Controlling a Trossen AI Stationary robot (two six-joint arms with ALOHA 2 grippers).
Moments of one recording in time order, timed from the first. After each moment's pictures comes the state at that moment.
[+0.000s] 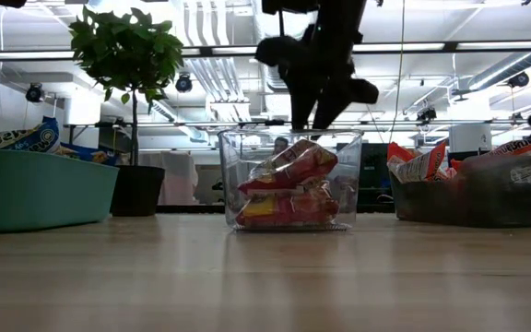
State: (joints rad) left arm -0.99 1.26 0.66 0.02 -1.12 -0.18; right arm -0.01 1.85 1.58 -0.96 0.16 0.84
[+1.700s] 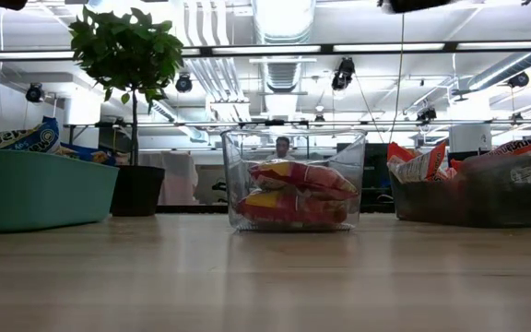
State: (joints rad) left arm -0.99 1.26 0.66 0.02 -1.12 -0.20; right arm 0.44 1.86 1.76 -1.05 -0.03 1.08
